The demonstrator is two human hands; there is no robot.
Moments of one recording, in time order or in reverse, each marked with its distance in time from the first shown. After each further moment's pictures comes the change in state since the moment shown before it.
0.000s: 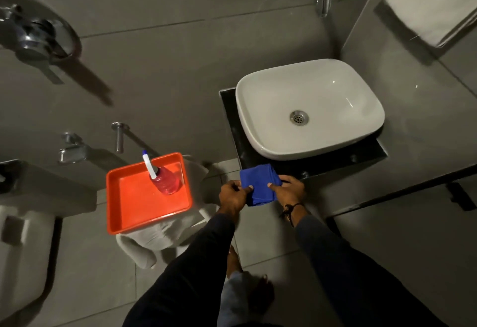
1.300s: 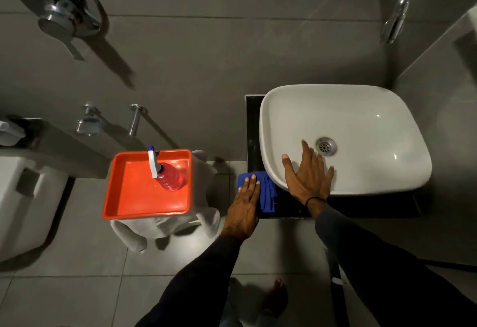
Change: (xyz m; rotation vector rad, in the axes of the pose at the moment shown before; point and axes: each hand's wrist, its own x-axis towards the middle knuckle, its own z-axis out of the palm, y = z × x) left_hand 0.053 -0.018 0.030 0.999 -0.015 0.640; right_hand 0.085 -0.105 0.006 -0.967 -0.057 -0.604
